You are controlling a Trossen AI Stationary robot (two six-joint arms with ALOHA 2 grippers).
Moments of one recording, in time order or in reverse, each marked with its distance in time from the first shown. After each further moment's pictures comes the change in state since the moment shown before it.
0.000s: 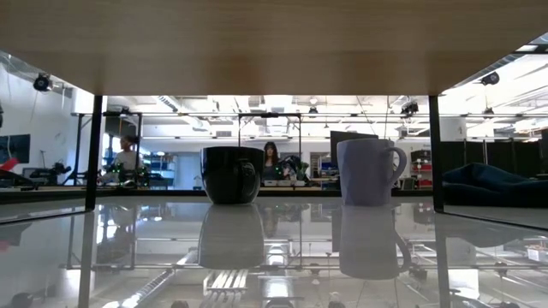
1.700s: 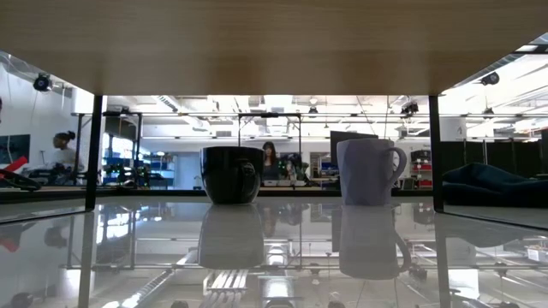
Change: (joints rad) left arm -0.226 0.486 0.296 0.098 -0.293 -0.095; right arm 0.046 -0.068 -0.060 -0.002 0.025 -0.018
